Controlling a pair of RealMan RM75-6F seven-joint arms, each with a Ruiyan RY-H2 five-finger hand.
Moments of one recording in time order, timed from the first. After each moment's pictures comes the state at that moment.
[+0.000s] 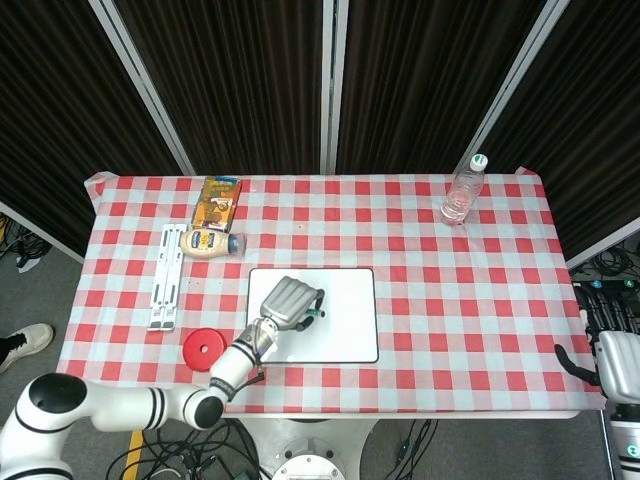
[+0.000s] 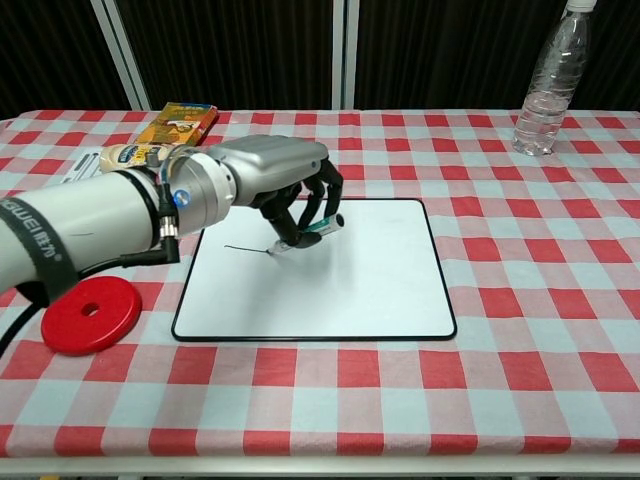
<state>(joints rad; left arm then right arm) -0.96 -1.80 -0.22 -1.45 0.90 0.90 0.58 0.05 -1.09 0.07 -1.57 -1.47 1.49 0.15</state>
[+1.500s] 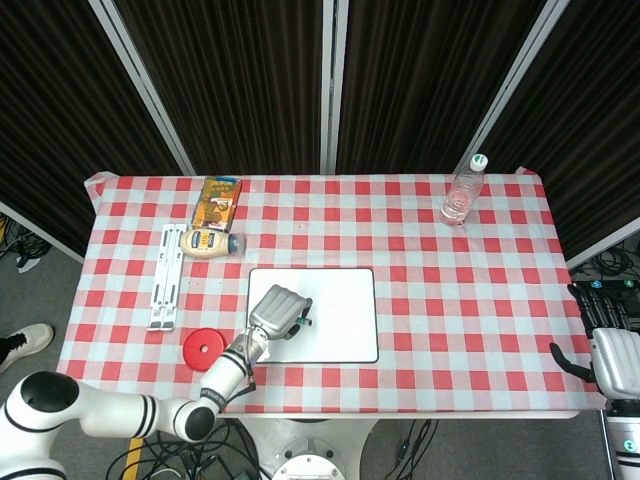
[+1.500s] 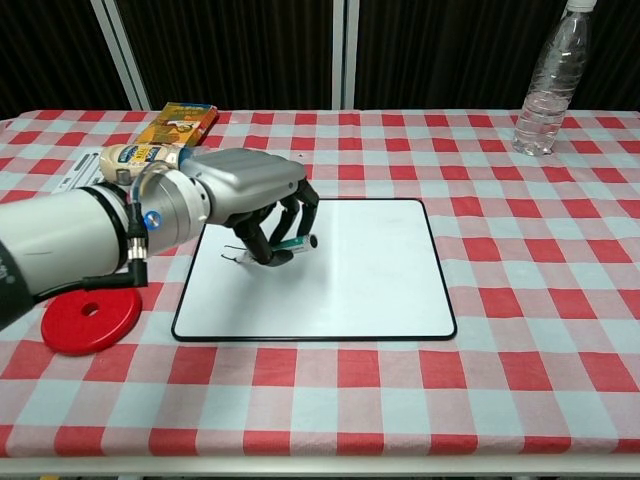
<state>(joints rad) -0.95 -1.76 -0.14 -1.55 0.82 0.98 0.71 0.07 -1.10 0.07 -1.53 -1.48 1.46 0.19</state>
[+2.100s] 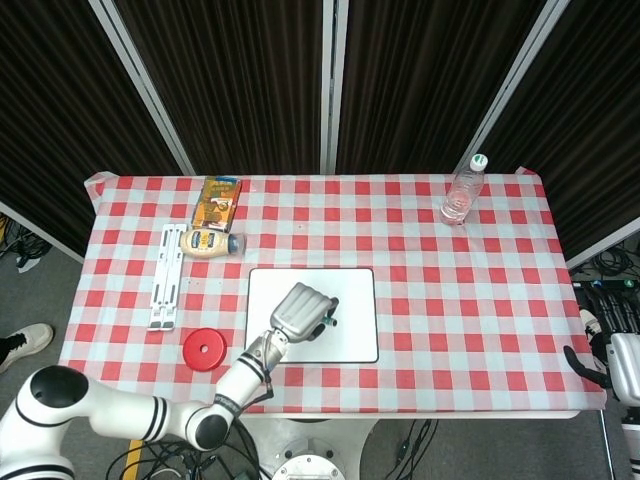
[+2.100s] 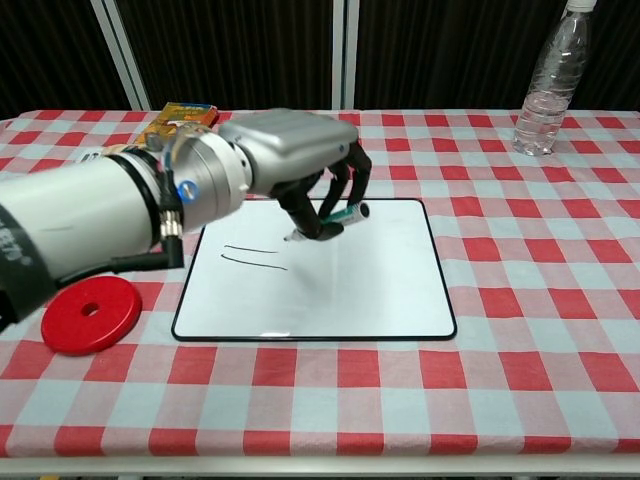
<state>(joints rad) -0.99 -1.74 -0.19 -1.68 0.86 1.09 0.76 0.04 -1.08 0.07 -1.51 -1.49 1.50 0.23</state>
